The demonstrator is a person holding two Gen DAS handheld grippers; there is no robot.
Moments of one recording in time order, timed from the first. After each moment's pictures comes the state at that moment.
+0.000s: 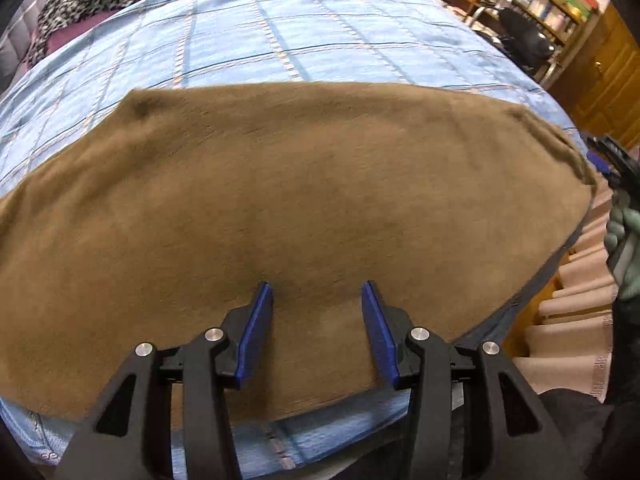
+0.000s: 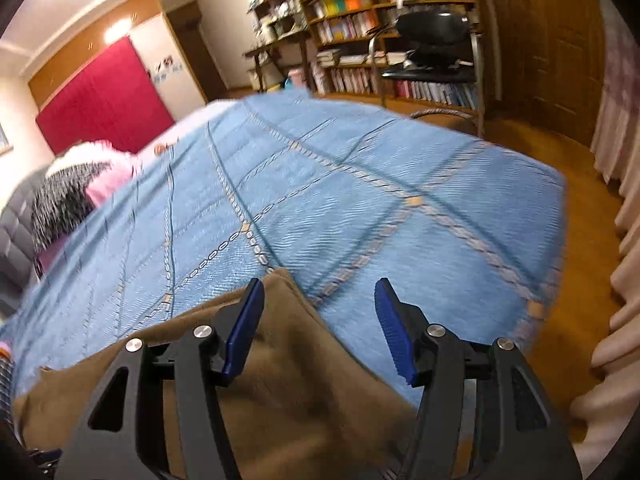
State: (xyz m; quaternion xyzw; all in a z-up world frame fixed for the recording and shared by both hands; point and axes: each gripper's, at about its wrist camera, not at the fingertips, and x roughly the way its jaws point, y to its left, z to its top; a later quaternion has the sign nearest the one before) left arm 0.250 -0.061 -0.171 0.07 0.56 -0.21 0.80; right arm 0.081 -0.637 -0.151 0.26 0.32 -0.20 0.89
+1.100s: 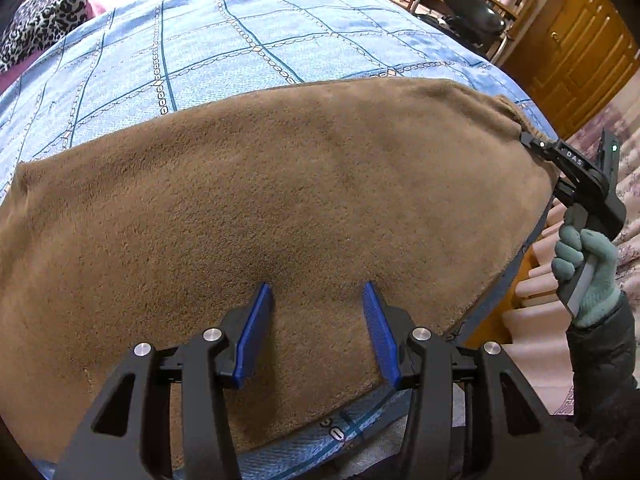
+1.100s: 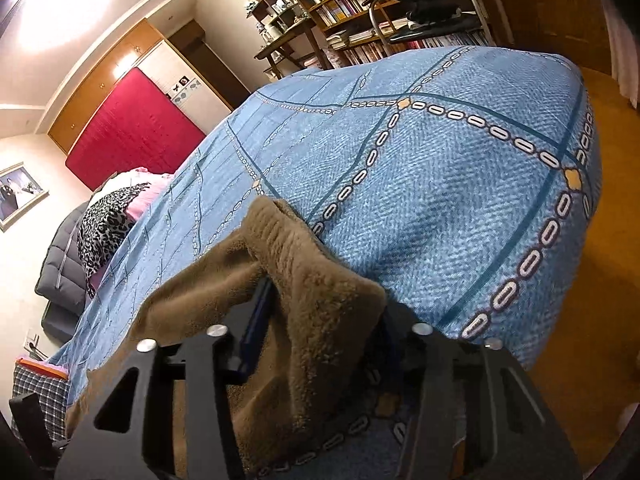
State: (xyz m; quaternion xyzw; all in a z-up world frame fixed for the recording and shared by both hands) left arm 0.254 -0.152 -0.183 0.08 0.55 -0.28 0.78; right arm 0.067 -0.637 -0.213 0.37 0.31 -0.10 0.87
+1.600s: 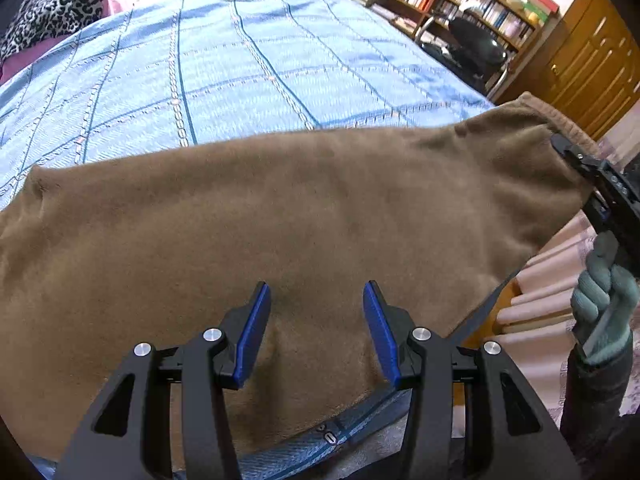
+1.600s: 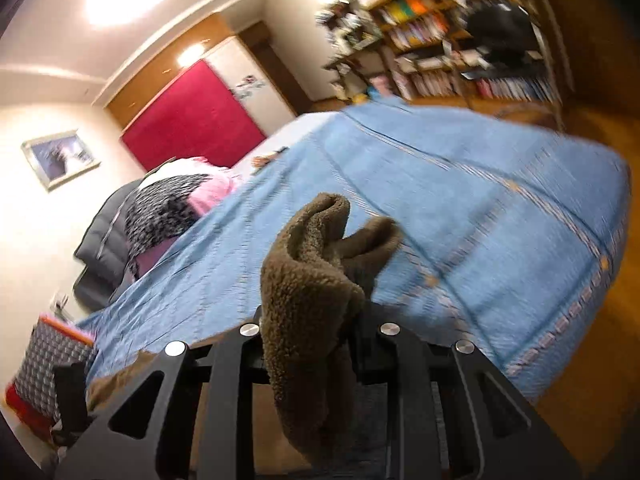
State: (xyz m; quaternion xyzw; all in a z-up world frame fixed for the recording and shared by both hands) left arm 0.265 -0.132 -0.154 0.03 0.53 -0.29 0.80; right arm 0.071 -0.564 -0.099 0.29 0.25 -0.01 0.92
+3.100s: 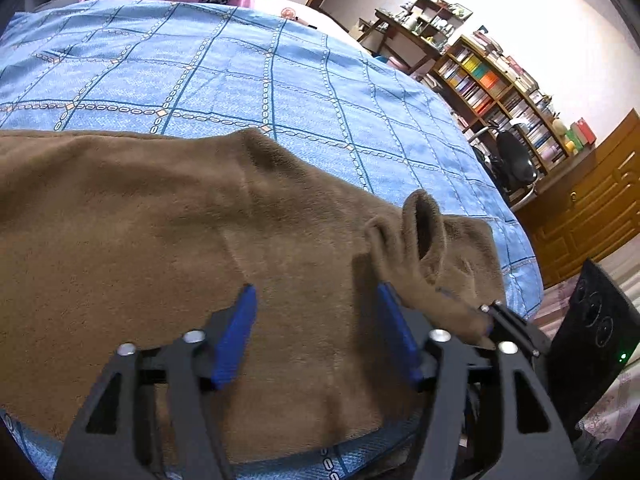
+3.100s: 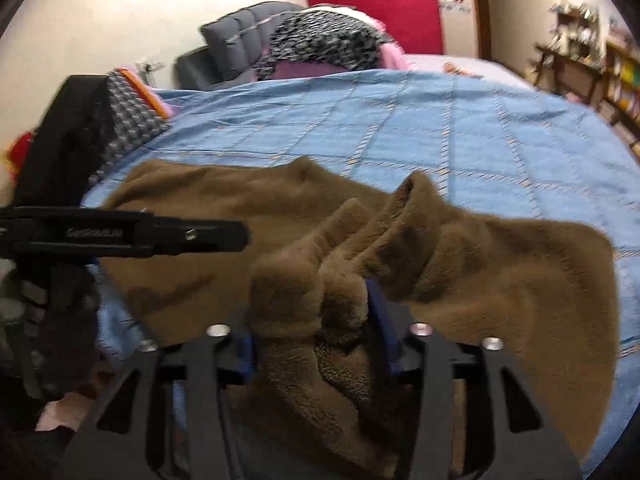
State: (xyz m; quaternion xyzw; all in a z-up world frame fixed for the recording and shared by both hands) left arm 0.277 0.067 -0.143 -0.15 0.48 -0.21 0.84; right arm 0.127 -0.202 -0.146 0.03 0.39 0.28 0.88
